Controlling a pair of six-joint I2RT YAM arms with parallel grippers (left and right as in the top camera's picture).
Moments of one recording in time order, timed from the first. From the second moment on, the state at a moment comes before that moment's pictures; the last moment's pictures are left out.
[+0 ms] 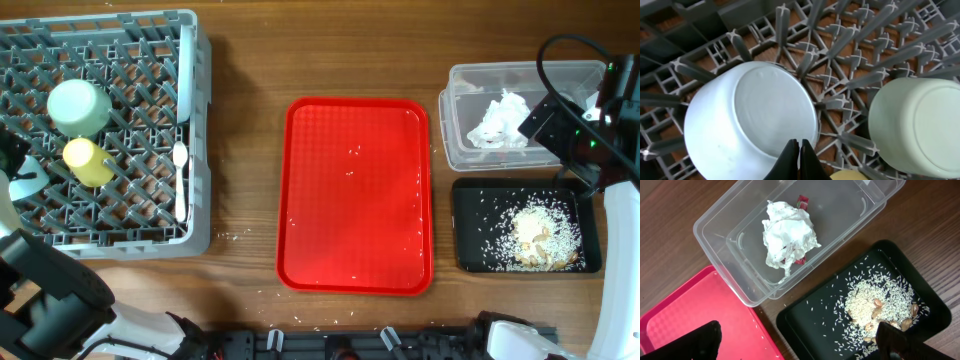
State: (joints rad) left arm 0.75 1.78 1.40 -0.59 -0.07 -0.30; right arm -0.21 1.32 1.47 -1.22 0.08 0.44
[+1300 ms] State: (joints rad) left arm 0.90 1.50 1.40 -0.87 0.46 -0.52; right arm -0.21 1.32 1.47 -1.22 0.08 0.44
